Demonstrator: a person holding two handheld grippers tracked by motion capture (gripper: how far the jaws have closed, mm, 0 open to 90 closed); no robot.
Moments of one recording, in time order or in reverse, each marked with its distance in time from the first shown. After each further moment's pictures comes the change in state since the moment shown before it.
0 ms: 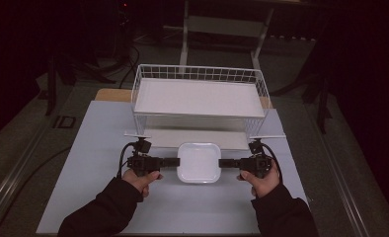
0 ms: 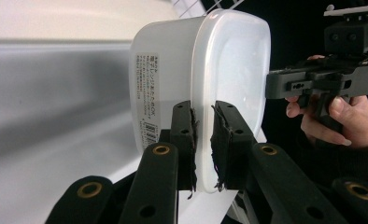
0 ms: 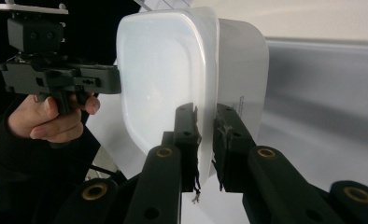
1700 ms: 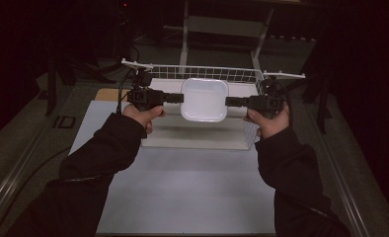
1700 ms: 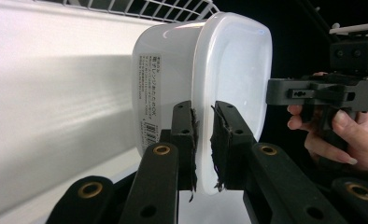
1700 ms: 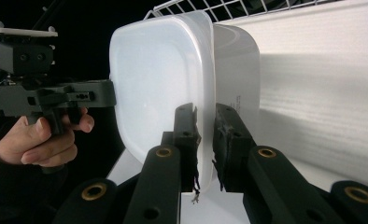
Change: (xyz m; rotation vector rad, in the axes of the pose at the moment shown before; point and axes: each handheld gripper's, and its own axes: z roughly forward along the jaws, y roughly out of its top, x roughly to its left) left arm -0.059 0.148 -0.033 -0.117 0.055 0.130; right arm 0.048 0.132 -0.048 -0.198 -0.021 -0.071
